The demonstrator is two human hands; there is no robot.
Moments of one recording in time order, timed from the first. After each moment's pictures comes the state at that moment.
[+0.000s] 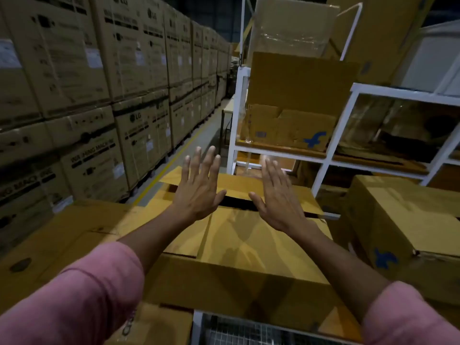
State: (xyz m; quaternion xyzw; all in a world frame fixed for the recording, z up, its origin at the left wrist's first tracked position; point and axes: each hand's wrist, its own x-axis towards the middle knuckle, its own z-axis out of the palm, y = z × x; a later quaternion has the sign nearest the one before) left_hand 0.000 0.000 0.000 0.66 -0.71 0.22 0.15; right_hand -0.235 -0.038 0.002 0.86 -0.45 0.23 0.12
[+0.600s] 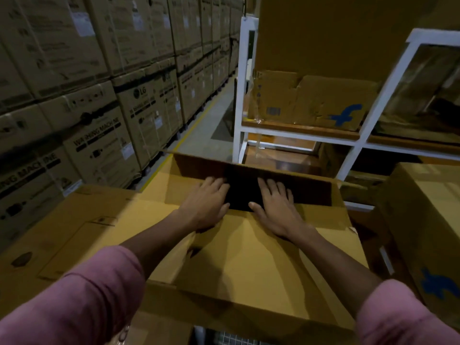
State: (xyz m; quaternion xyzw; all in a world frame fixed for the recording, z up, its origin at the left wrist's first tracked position) left_hand -0.009 -0.095 -0.059 0.64 -0.77 0.06 0.05; right_hand -0.228 -0.150 -0.081 0.86 -0.50 0.11 -0.03
